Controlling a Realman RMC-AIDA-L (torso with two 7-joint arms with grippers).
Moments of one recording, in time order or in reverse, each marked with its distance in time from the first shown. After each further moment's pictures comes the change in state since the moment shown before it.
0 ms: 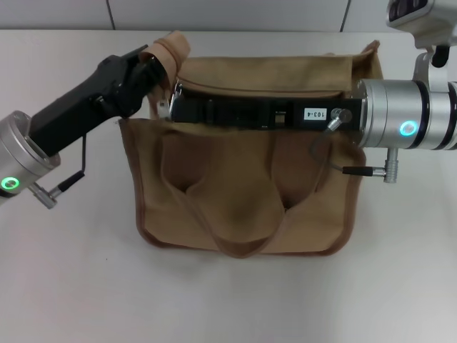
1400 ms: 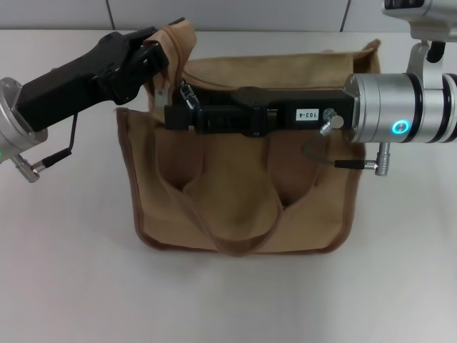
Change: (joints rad) left arm -0.042 -0.002 0.076 0.198 -0.007 0.068 -0.141; right arm 0.022 0.000 -0.049 -0.008 0.033 -0.002 -0.132
